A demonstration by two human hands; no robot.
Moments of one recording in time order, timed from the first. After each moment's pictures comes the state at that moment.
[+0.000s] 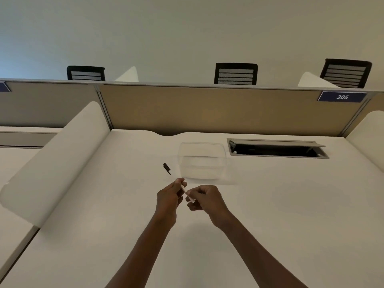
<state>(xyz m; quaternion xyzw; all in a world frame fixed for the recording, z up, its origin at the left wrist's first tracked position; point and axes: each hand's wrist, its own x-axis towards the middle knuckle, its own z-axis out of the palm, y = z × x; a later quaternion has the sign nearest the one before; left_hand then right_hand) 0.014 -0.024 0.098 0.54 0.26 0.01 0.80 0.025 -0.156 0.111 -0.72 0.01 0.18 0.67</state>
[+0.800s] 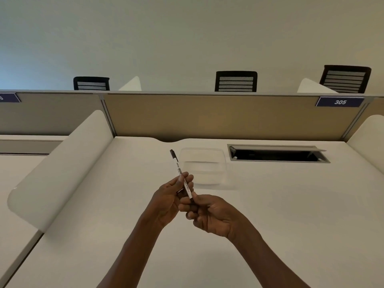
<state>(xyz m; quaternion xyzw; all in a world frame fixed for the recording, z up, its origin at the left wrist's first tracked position) 0.003 -0.014 0.144 0.40 0.11 -0.10 0.90 0.006 -0.177 0.146 -0.41 0.02 0.46 0.79</state>
